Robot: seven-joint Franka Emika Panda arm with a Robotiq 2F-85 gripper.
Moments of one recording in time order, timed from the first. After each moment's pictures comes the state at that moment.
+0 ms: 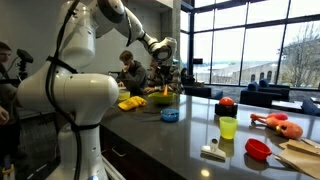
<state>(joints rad) 0.93 0.42 -0.79 -1.73 0.97 2.29 2.60</state>
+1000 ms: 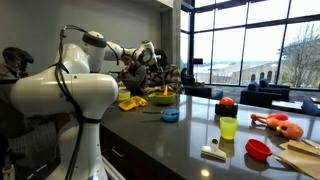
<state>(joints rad) 1.25 1.07 -1.34 -1.30 1.29 2.24 2.60</state>
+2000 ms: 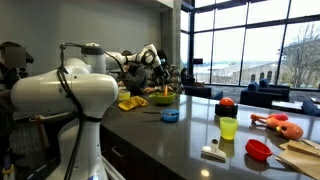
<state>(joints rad) 1.24 1.30 -1.57 -1.31 1.35 2.04 2.60</state>
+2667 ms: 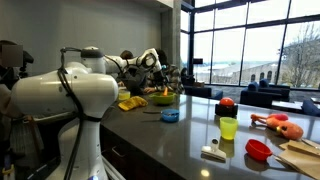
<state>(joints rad) 1.25 1.37 -1.60 -1.35 1.36 1.89 2.60</state>
